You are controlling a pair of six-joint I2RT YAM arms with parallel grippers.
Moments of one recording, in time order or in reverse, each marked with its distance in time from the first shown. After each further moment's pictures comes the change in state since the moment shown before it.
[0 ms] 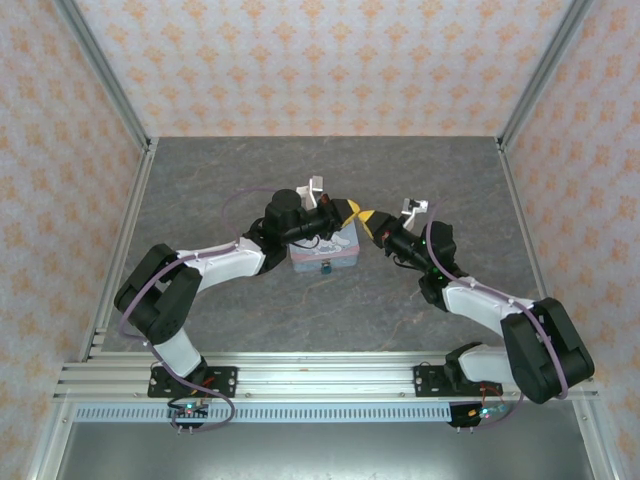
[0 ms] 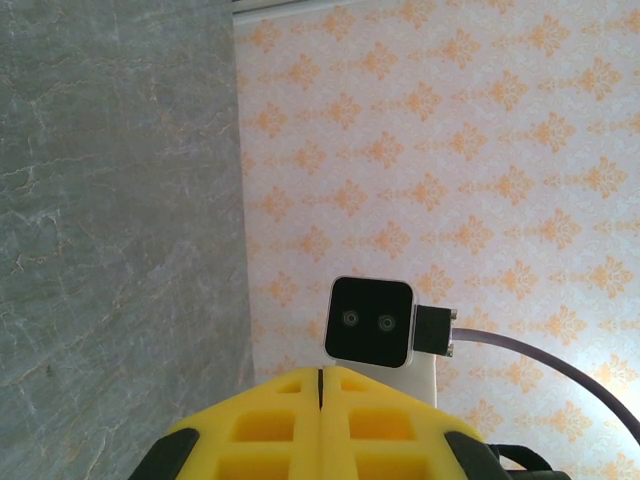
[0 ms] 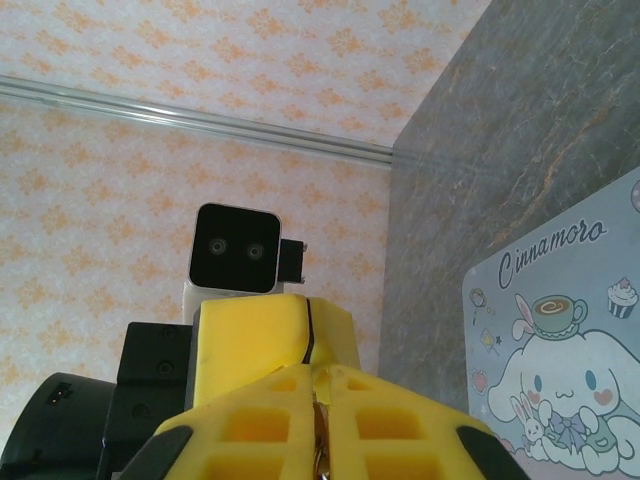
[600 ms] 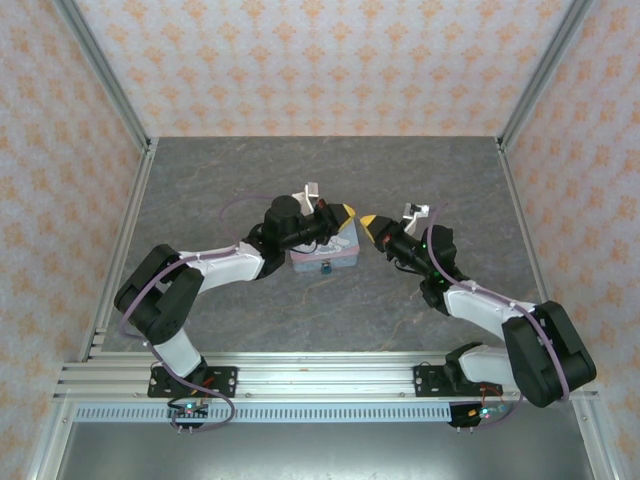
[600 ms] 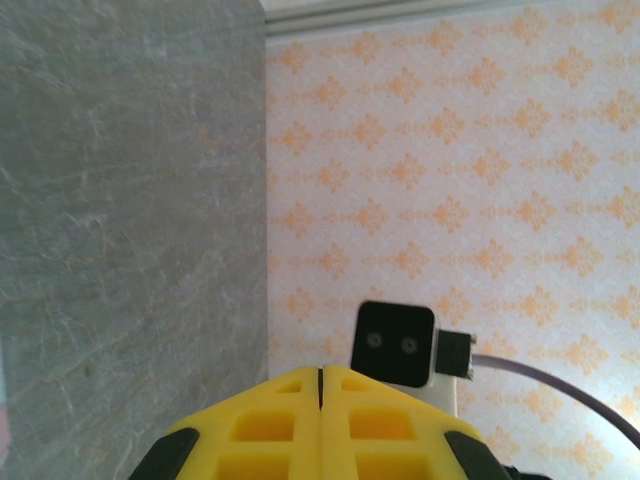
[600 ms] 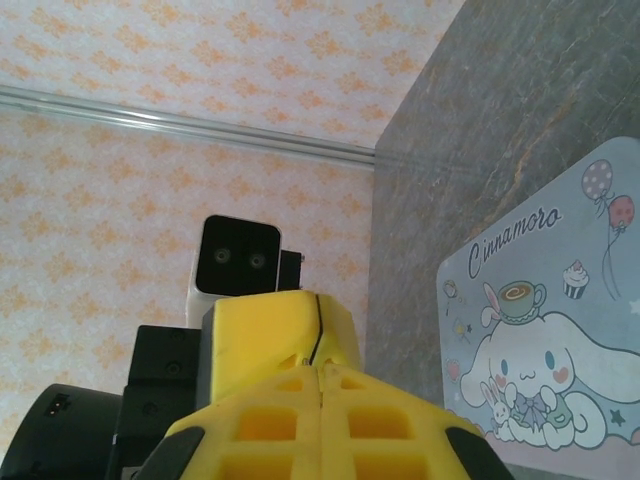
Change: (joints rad) left arm -0.003 0.000 -0.059 0.026 -0.069 -0.021; right arm 0.000 -0.019 -0.028 -0.019 0.018 -0.005
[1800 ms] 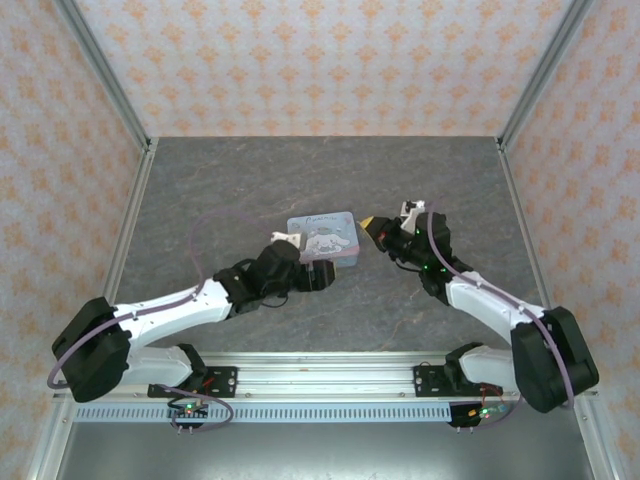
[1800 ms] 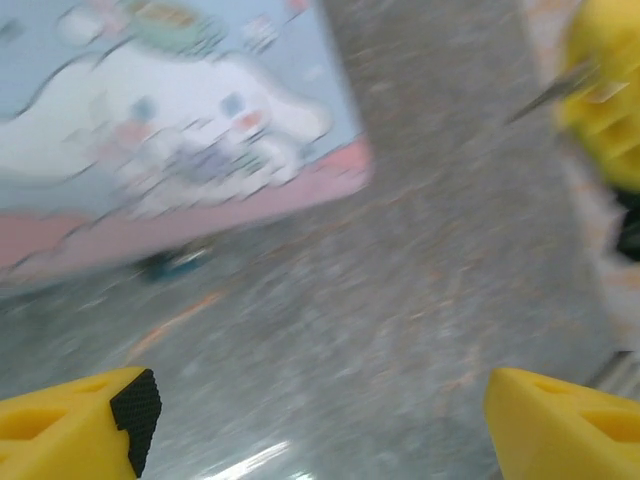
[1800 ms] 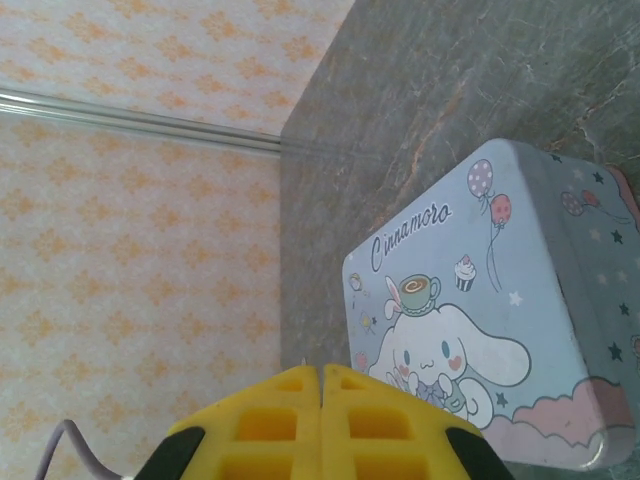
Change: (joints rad) left arm -0.211 -0.433 -0.253 -0.750 -0.424 0.553; right arm 0.000 0.011 0.146 -0.391 0.021 -0.147
